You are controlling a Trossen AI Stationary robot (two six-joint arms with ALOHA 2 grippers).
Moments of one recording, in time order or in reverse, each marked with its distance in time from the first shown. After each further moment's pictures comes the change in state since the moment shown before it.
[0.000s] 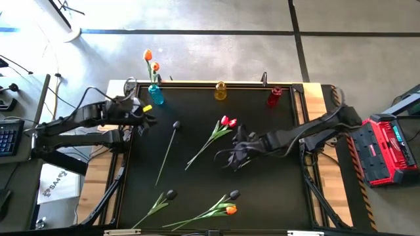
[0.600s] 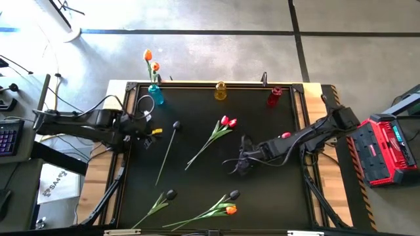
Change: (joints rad) left arm -0.321 0.132 -0.044 0.008 -0.080 -0.283; right arm 0.052 0.014 -0.257 0.139 -0.118 0.209
